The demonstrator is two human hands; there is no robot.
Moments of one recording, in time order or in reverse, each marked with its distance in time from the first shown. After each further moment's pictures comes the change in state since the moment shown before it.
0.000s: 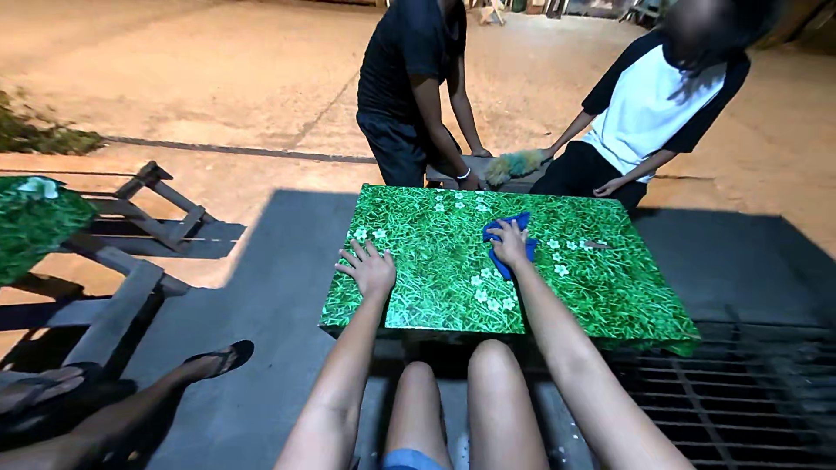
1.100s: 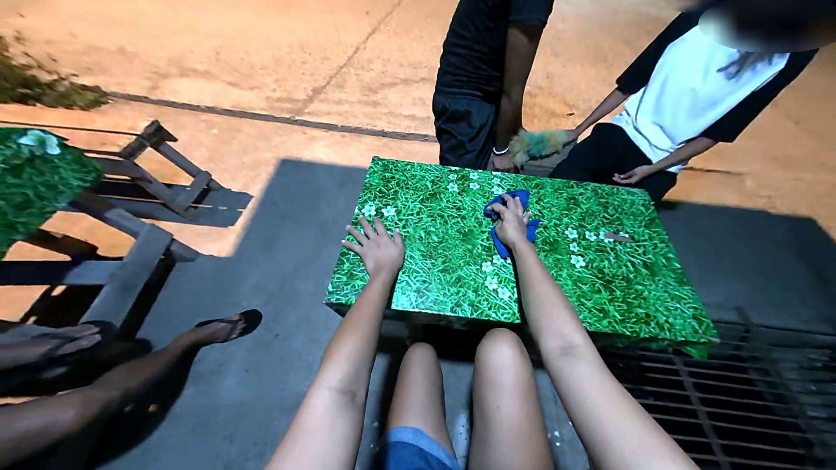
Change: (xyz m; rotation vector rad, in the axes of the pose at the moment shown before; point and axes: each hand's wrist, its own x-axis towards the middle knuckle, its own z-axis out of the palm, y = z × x) left_hand -0.003 -0.002 -0.004 0.016 -0.017 -0.005; right_hand 0.012 -0.032 0.014 0.055 0.018 -0.041
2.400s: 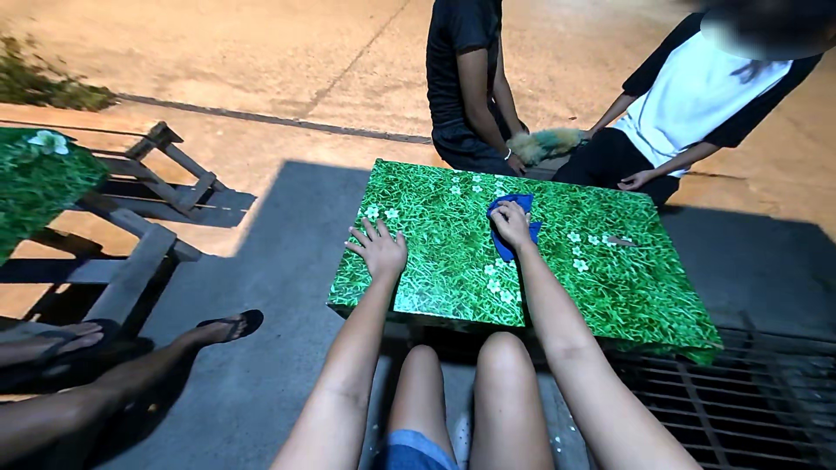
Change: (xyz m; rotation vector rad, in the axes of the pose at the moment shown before) left_hand 0.000 0.000 -0.002 -0.006 0.007 -0.005; right_hand 0.007 0.006 -0.002 0.156 0.006 -0.034
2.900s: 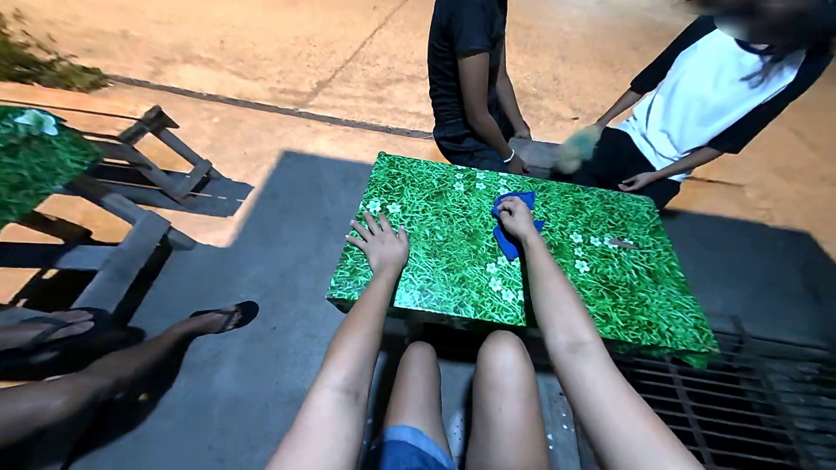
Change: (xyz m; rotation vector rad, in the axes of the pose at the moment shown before) left_hand 0.000 0.001 0.002 -0.012 -0.011 0.008; right_hand 0.016 0.001 -0.010 -0.017 -0.091 0.020
